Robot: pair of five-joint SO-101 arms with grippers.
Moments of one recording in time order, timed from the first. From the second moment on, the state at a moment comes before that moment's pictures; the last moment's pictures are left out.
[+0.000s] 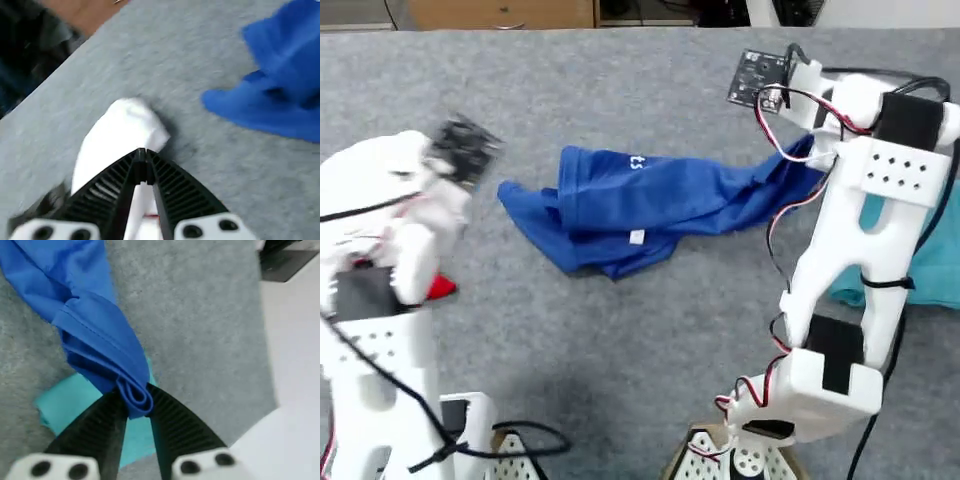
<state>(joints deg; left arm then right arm) -6.3 -49.7 35.3 62.1 -53.1 12.0 5.0 -29.6 92.3 72.2</state>
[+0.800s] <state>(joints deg) 12.8 1.1 9.1 73.0 -60.8 12.1 5.0 -28.6 94.6 64.5</state>
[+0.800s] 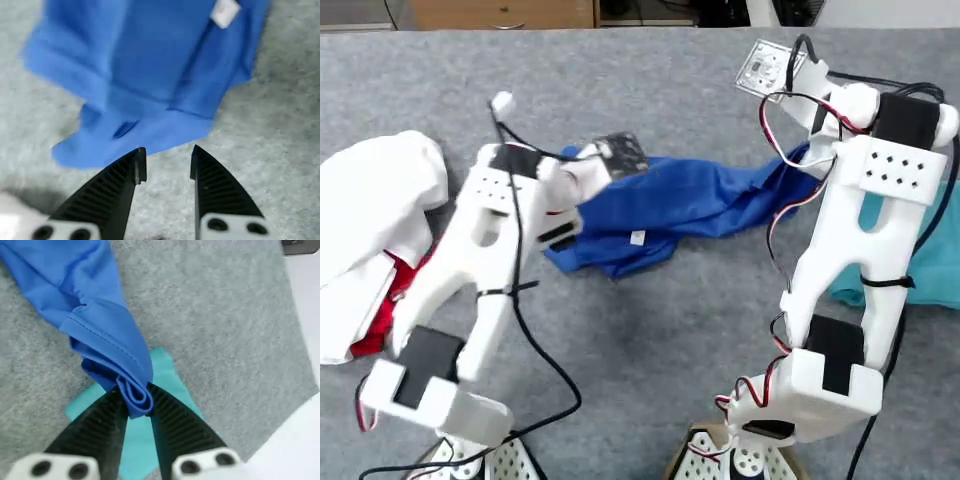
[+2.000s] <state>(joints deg) 15.3 15.4 5.6 60.3 -63.6 13.5 3.9 -28.6 98.2 64.5</state>
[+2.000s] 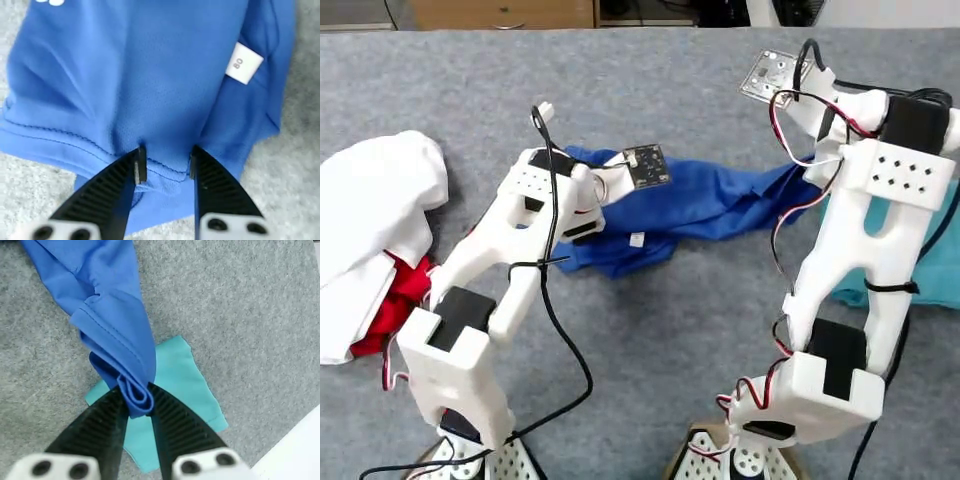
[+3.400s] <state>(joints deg) 12.7 -1.3 -1.6 72.7 -66.4 13.5 3.9 -33.0 98.2 64.5</state>
